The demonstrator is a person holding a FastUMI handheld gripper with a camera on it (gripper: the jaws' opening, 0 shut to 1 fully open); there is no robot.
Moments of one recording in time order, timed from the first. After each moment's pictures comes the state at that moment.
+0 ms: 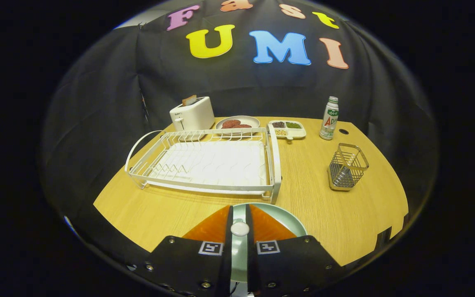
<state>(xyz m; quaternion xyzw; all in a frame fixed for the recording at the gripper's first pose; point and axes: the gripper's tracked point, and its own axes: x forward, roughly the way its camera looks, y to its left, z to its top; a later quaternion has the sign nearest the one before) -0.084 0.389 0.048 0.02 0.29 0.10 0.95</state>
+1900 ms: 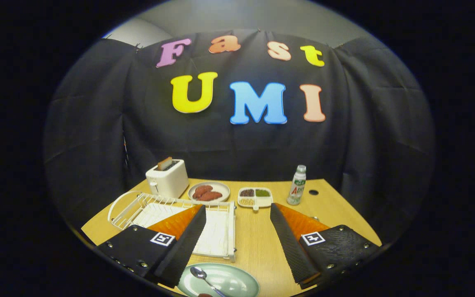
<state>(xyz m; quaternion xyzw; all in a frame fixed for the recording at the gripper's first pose) -0.012 0.324 0.233 -0.02 0.06 0.04 1.00</state>
